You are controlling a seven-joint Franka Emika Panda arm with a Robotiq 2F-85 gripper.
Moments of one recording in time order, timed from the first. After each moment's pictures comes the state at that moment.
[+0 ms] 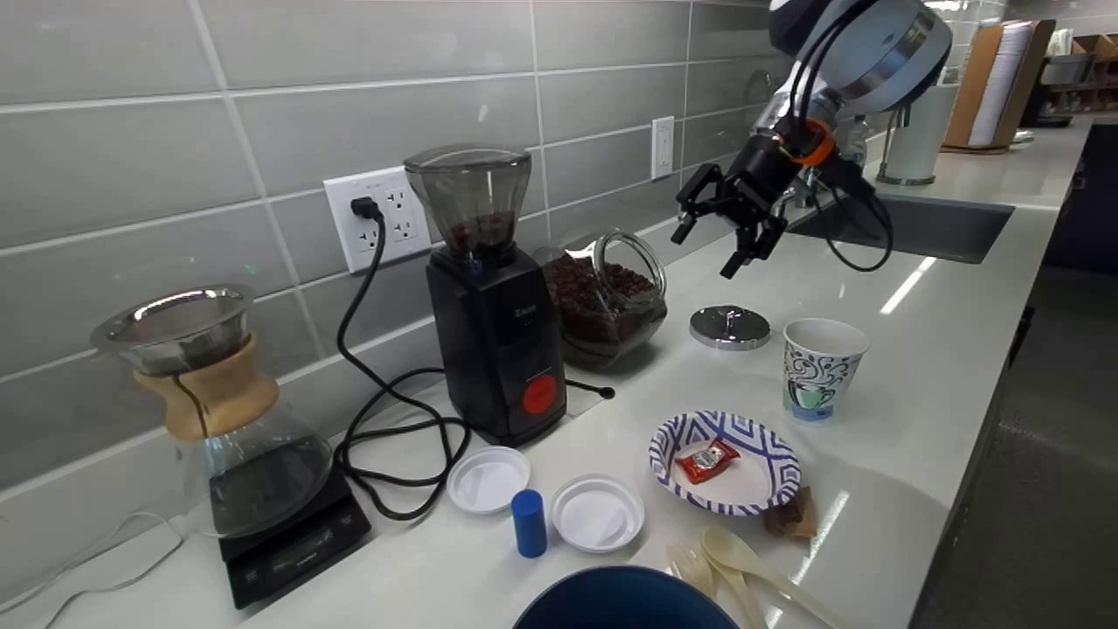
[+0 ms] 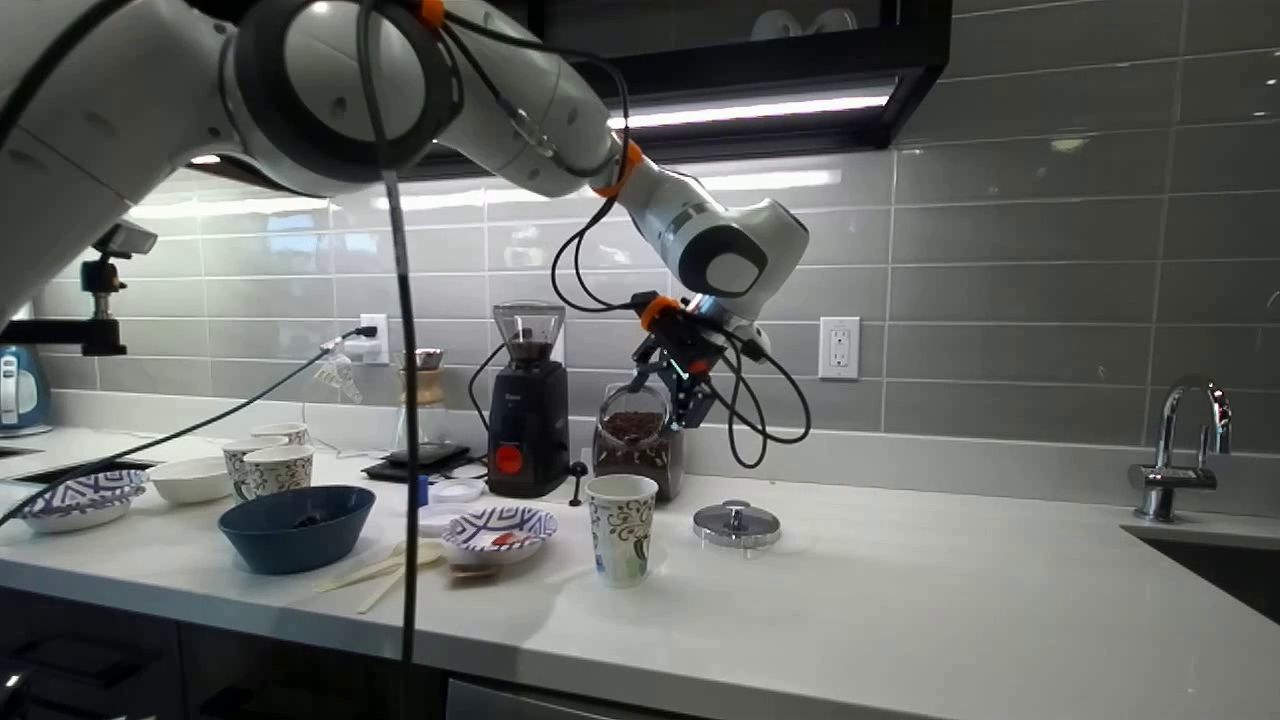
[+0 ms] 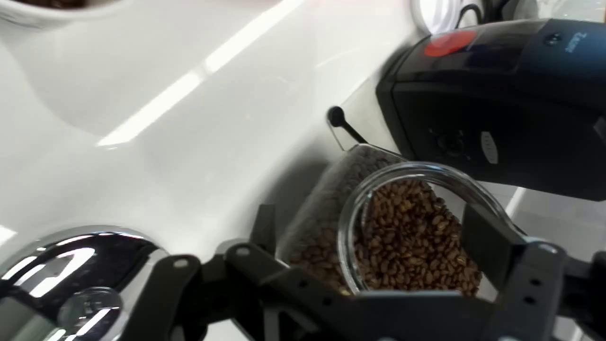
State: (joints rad) arm 0.05 0.68 0.13 -1.25 0.56 1.75 -0.15
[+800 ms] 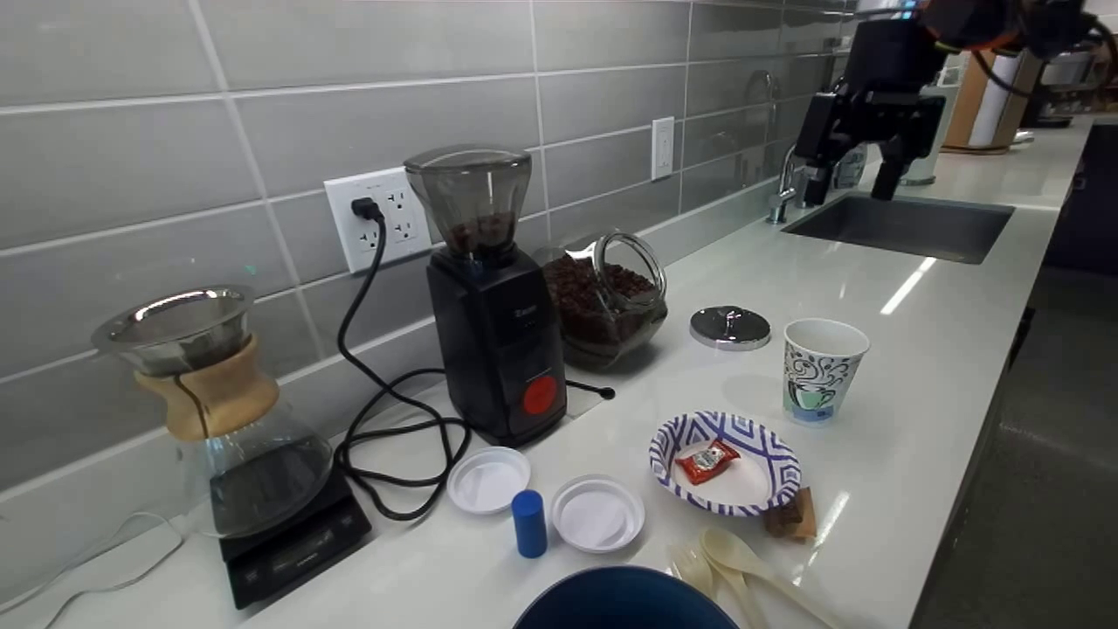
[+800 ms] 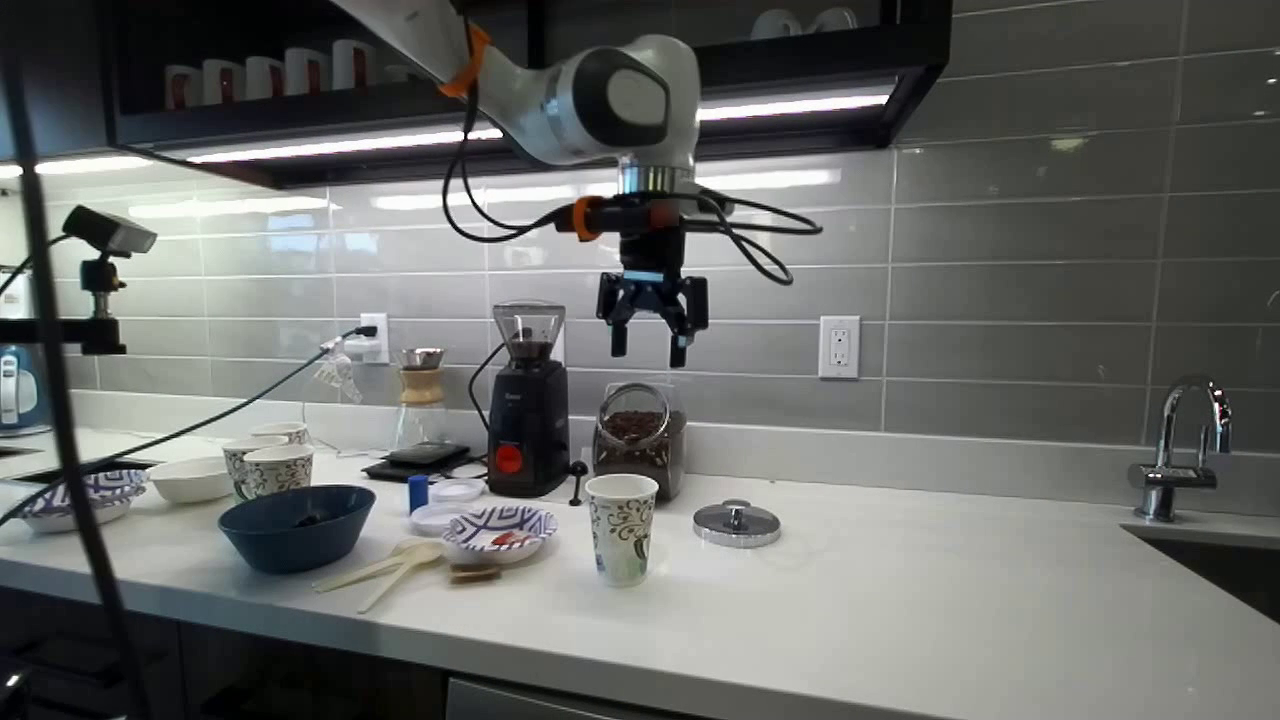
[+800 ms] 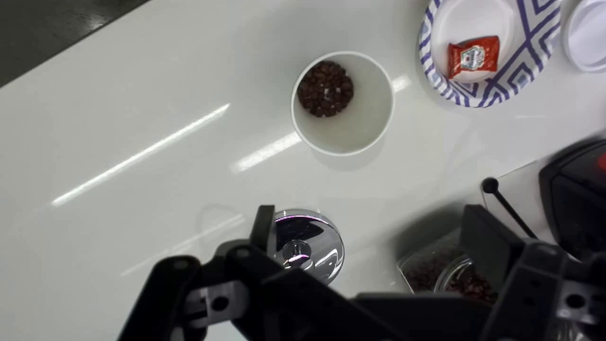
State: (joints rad) arm 0.10 0.11 0.08 -1.77 0.05 1.92 -0.13
